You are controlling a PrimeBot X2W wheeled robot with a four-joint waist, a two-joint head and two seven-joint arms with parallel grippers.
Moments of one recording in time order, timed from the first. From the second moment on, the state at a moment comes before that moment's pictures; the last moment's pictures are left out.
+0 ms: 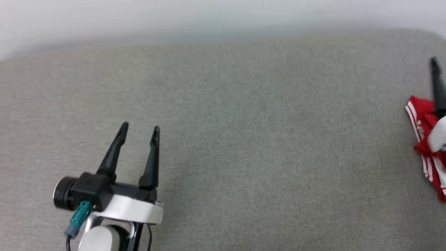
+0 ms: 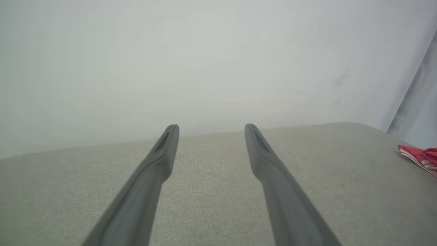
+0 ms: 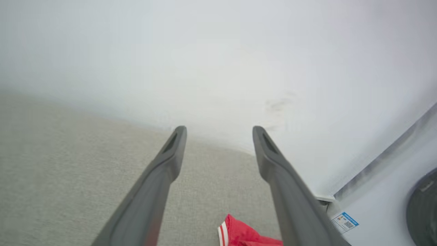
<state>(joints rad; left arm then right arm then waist) -0.12 0.15 -0.13 -0.04 -0.20 -0.06 -0.26 -0.45 -0.41 -0.09 0.11 0.09 0.13 0.11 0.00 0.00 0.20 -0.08</state>
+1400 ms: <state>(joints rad) 0.03 0.06 0.02 0.02 -0.16 -0.12 -0.26 -0.10 -0.06 -0.01 0.17 0.18 0.13 -0.23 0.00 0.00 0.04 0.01</state>
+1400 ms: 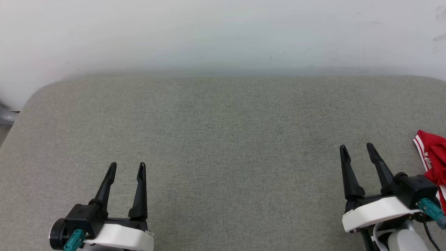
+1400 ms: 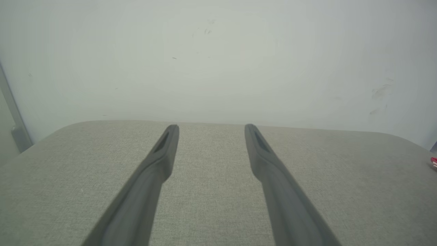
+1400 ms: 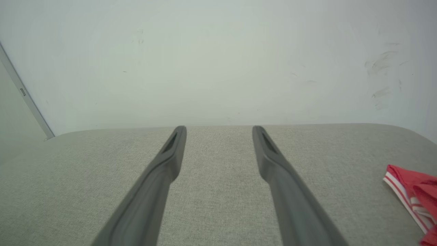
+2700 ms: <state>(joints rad) 0.05 0.05 0.03 0.10 -0.35 -0.13 -0.22 -0.07 -0.06 -0.01 0.21 0.34 0.13 -0.18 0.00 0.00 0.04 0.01</state>
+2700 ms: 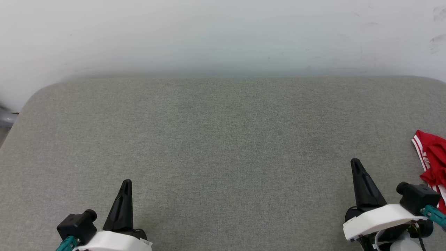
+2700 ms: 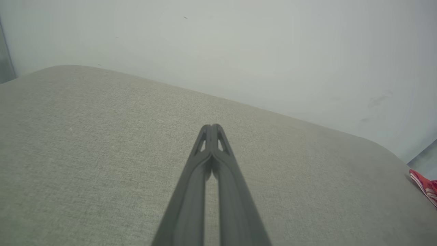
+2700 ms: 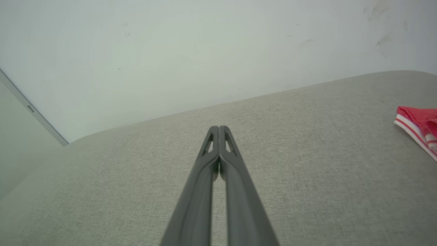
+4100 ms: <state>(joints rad) -0.02 0.07 0.04 0.17 -0.98 -0.13 -0.08 -0.08 -0.05 -0.06 0.23 0.95 0.13 -0.04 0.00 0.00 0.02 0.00</state>
